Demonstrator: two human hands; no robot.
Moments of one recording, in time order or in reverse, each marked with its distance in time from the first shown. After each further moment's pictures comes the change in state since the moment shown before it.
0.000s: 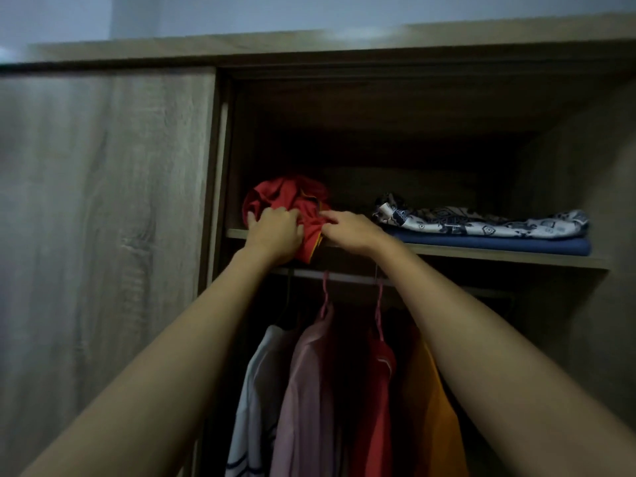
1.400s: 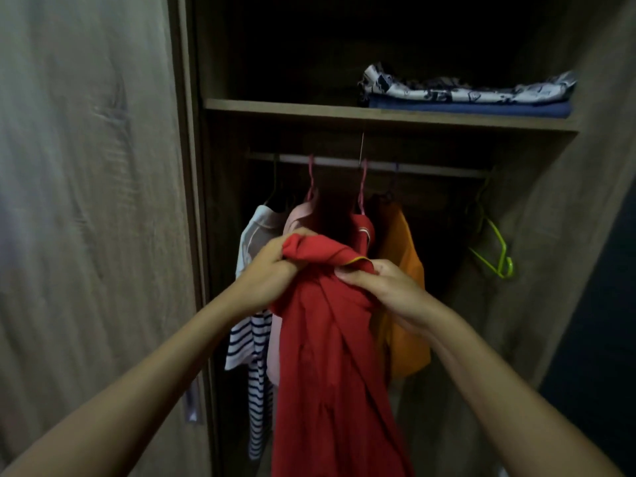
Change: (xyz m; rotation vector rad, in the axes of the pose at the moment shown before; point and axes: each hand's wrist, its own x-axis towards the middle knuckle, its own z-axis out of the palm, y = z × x) left_hand -0.229 0.028 0.047 -1.117 -0.304 0.217; right_hand -0.261 0.052 0.104 1.046 -0.280 0.219
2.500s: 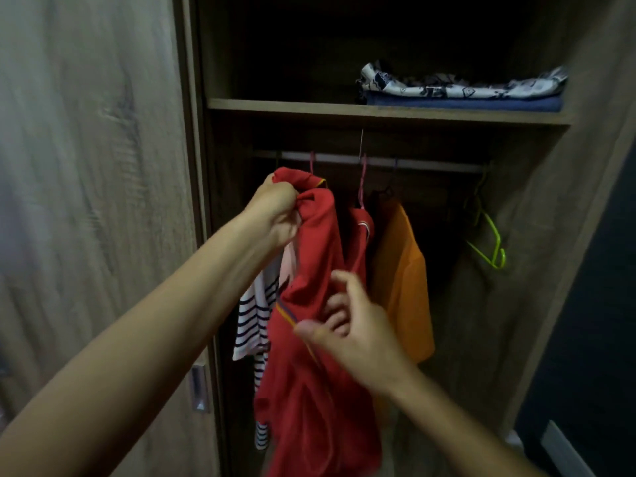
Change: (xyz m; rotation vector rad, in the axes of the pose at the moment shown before) left_hand 0.057 0.057 -0.002 -0.596 0.561 -0.478; right_hand -0.061 0.013 0.071 -0.320 0.190 -0.149
